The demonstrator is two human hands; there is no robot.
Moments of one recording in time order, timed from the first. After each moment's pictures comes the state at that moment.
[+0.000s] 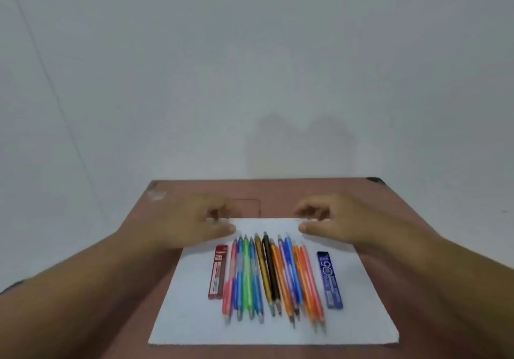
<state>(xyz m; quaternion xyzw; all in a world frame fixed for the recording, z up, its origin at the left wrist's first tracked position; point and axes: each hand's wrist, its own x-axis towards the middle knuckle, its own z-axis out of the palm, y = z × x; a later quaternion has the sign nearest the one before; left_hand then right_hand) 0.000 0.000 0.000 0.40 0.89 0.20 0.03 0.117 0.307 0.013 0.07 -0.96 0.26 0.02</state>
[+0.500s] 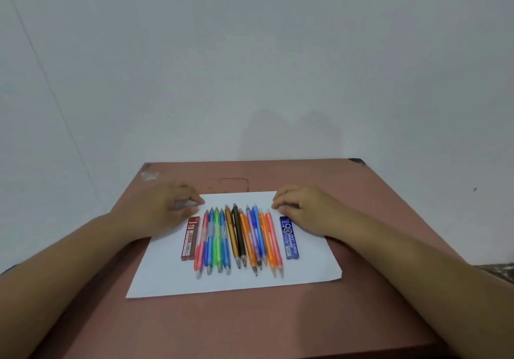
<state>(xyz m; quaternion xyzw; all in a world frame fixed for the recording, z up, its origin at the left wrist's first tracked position) 0.004 -0.037 -0.021 0.38 0.92 0.12 -0.03 0.123 0.287 -0.022 0.09 -0.97 0.21 0.04</state>
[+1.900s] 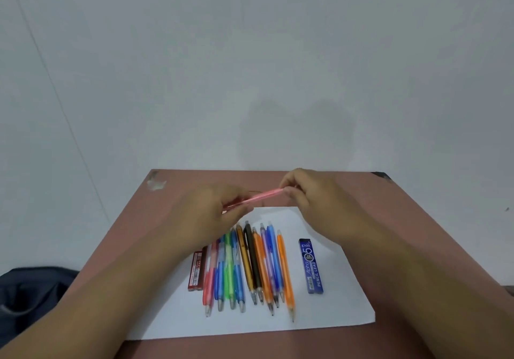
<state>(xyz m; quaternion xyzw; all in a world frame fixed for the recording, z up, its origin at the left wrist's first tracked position) 0.027 0.029 -0.006 0.36 0.89 0.28 -0.09 0.099 0.255 0.014 0.02 -0.96 0.25 0.14</state>
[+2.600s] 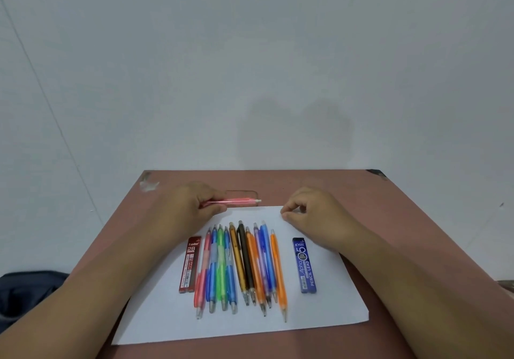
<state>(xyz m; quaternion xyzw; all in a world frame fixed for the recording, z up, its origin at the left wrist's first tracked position) -0.004 0.013 -0.023 0.33 0.90 0.26 -0.10 0.092 0.274 -0.020 -0.02 -0.95 0.30 0.09</state>
